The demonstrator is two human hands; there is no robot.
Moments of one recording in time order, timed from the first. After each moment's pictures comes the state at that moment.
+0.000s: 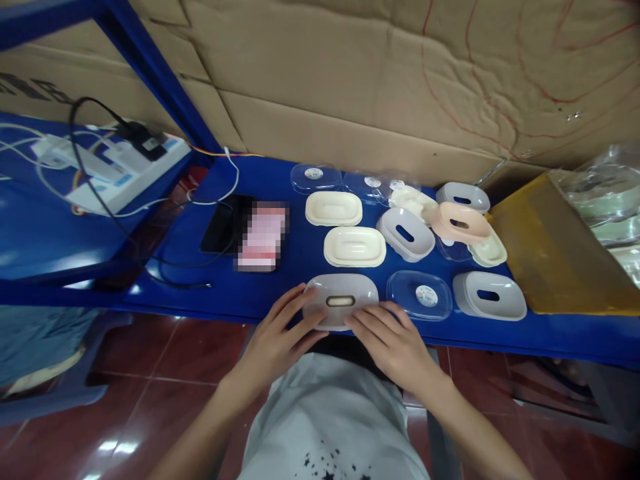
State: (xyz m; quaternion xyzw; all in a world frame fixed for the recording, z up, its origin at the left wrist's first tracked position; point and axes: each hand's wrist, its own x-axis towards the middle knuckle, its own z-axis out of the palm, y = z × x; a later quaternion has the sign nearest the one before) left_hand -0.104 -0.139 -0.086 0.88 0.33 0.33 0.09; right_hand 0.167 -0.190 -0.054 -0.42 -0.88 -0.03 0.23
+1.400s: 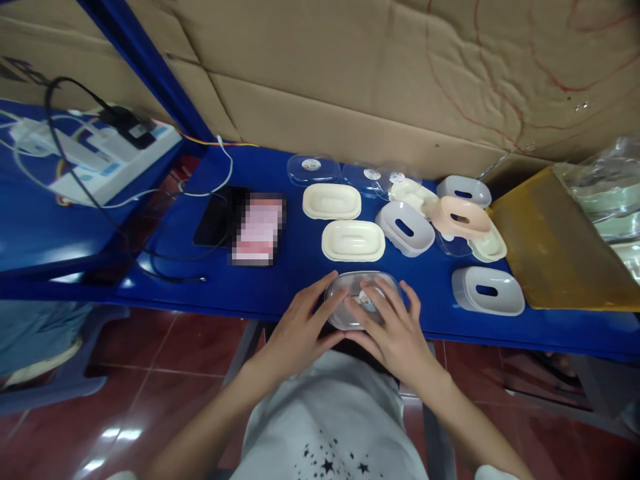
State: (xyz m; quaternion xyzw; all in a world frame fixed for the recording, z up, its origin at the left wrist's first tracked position) left_hand -0.069 -0.139 -0.082 0.88 0.34 0.28 0.19; right_hand 0.162 -0.189 -0.047 -0.51 -0.84 -0.06 0.19
